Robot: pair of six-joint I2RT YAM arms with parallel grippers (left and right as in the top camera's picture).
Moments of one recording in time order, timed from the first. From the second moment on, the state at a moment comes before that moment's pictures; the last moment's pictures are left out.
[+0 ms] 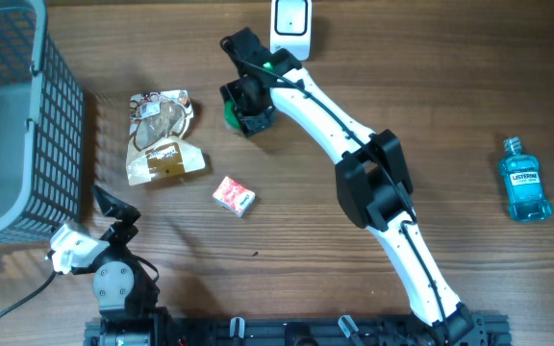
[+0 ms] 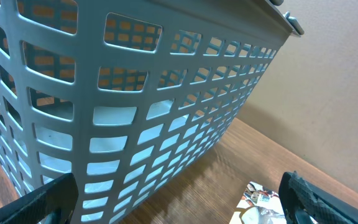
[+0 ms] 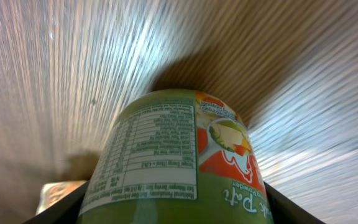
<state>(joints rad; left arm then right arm) 0.06 0.01 0.01 -0.04 -0.66 -0.36 0.61 2.56 2.32 -1.00 -0.25 1.60</state>
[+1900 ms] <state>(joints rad) 0.06 0.01 0.01 -0.04 -0.66 -0.36 0.45 2.08 2.29 -1.52 -0.46 0.92</state>
